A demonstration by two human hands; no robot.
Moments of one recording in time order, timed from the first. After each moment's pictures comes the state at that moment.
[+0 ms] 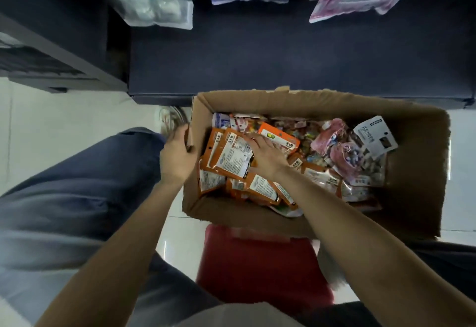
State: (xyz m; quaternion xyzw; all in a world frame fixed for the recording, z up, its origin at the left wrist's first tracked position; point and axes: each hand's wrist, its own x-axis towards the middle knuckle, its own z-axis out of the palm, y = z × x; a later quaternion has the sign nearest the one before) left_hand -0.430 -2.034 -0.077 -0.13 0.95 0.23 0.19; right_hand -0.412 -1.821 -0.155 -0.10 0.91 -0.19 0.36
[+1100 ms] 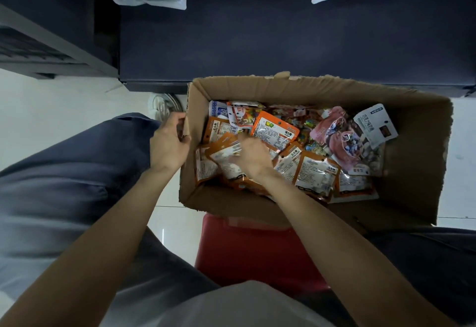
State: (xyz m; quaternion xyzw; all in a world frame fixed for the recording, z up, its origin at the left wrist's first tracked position) left_hand -0.433 -2.045 -0.074 -0.11 0.94 0.25 0.19; right_hand -0.402 -1.862 -0.113 0.03 0.89 -0.31 0.32
